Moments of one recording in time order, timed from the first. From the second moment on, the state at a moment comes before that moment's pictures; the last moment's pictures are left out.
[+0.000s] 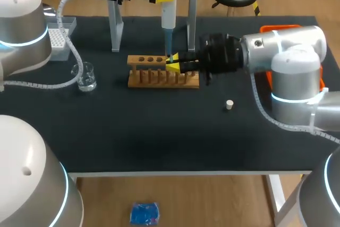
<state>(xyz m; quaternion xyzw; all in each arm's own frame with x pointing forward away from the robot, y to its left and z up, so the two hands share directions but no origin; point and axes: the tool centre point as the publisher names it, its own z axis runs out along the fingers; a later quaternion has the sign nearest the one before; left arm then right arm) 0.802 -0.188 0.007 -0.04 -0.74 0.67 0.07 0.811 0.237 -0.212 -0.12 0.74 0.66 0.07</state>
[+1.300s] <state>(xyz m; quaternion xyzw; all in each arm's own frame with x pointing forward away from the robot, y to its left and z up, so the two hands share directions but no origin) 0.802 -0.188 0.008 -0.04 -0.74 0.67 0.07 0.799 0.236 -0.207 -0.12 0.73 0.68 0.05</state>
